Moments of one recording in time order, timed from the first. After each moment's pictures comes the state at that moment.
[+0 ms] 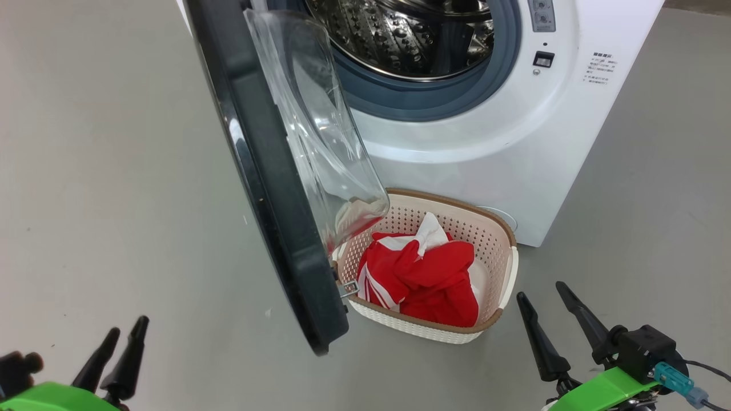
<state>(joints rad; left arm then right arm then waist) -0.22 0.59 -0.45 0.43 -1.30 -0.12 -0.25 -0.01 -0.12 0.15 0.23 0.37 0.13 -0.26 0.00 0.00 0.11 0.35</state>
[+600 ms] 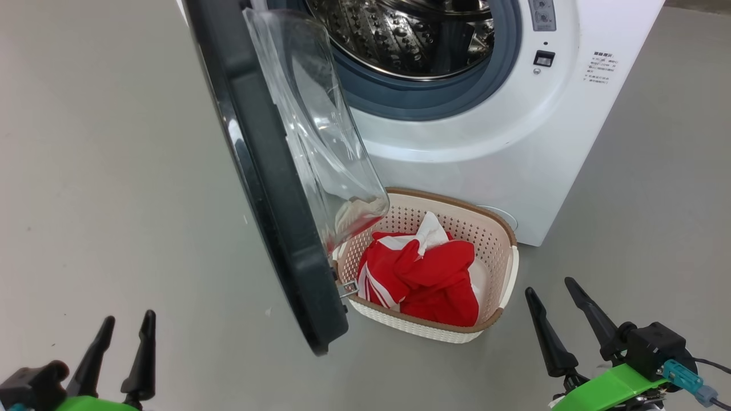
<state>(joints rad) -0.11 0.29 -0.05 0.39 -0.62 -0.12 -0.25 -0.01 -0.13 0.13 0.22 0.37 0.13 -0.26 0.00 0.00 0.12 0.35</state>
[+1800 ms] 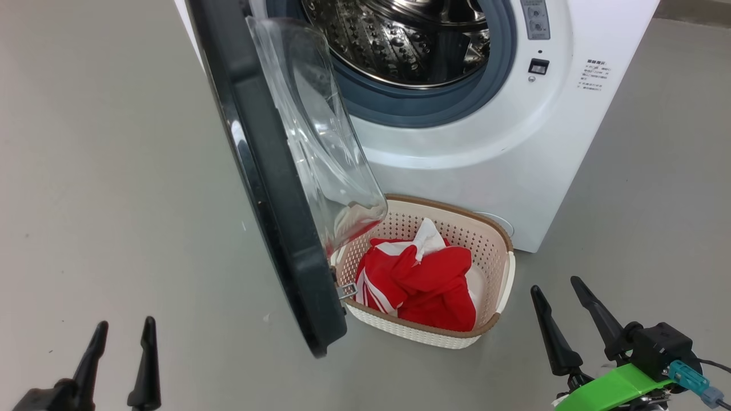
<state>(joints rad) -0.01 0.13 0.13 0.24 -0.28 -0.12 -0.25 0.00 -0.13 0.11 0.21 0.37 0.13 -0.26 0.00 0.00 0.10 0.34</state>
